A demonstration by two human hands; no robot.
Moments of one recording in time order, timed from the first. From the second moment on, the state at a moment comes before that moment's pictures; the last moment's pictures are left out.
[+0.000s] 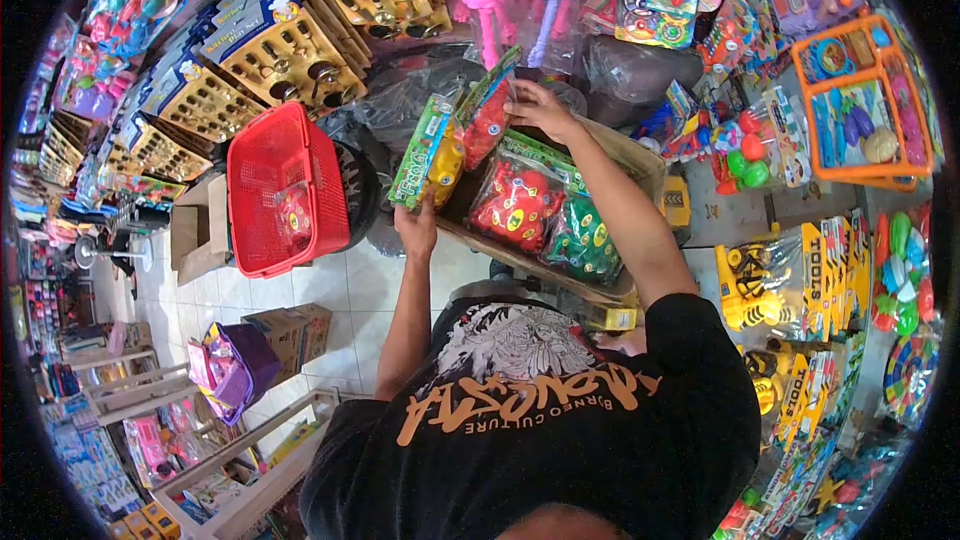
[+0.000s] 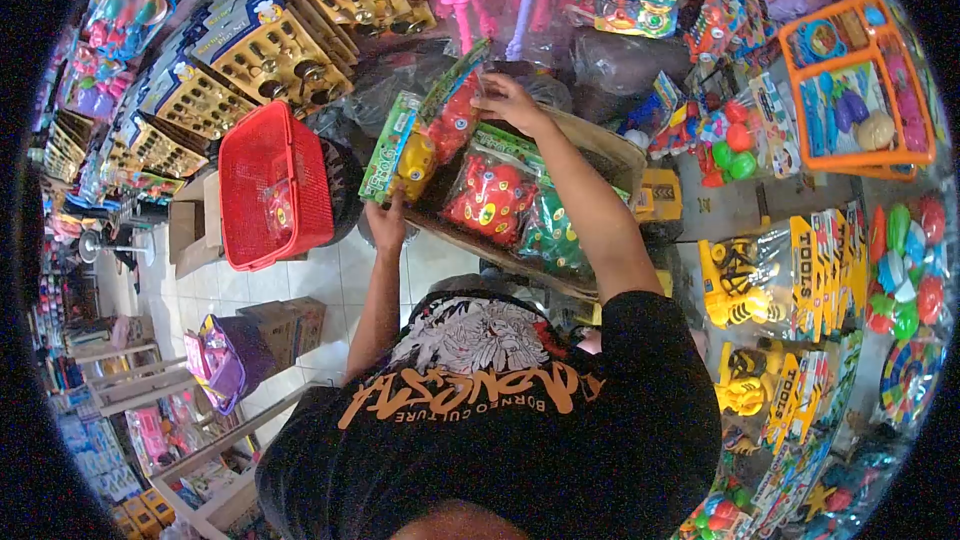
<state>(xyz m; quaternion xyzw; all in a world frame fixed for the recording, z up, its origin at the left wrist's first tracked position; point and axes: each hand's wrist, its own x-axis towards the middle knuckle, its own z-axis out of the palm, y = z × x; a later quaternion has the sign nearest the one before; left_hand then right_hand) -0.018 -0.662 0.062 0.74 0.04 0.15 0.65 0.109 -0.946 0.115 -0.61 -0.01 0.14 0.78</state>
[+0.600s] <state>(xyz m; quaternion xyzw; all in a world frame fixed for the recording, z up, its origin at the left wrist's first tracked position) -0.021 -0.663 0.055 0.92 0.12 0.13 0.34 0.118 -0.942 0.069 -0.66 0.00 0.18 0.73</state>
